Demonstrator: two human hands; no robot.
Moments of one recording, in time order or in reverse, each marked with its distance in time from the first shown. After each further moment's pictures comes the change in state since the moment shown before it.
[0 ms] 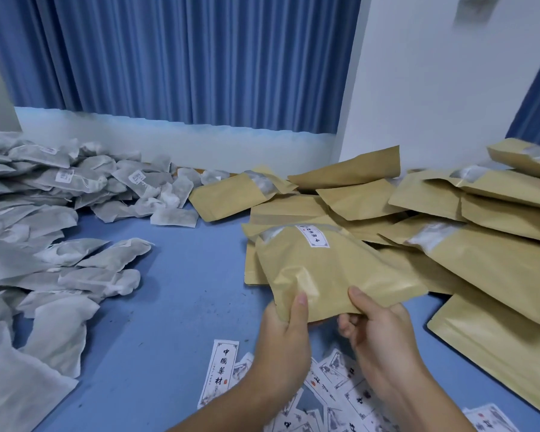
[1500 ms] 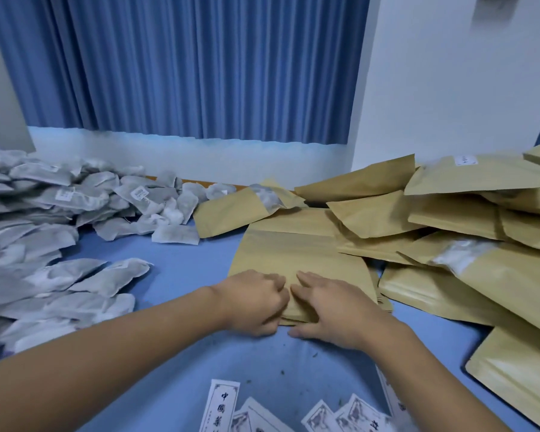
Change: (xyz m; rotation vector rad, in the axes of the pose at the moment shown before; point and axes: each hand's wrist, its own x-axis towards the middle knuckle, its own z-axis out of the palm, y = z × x) left_hand 0.150 0.013 -0.065 1.861 -0.775 0.793; right_hand 0.119 0.013 0.039 -1.952 -0.769 -0.592
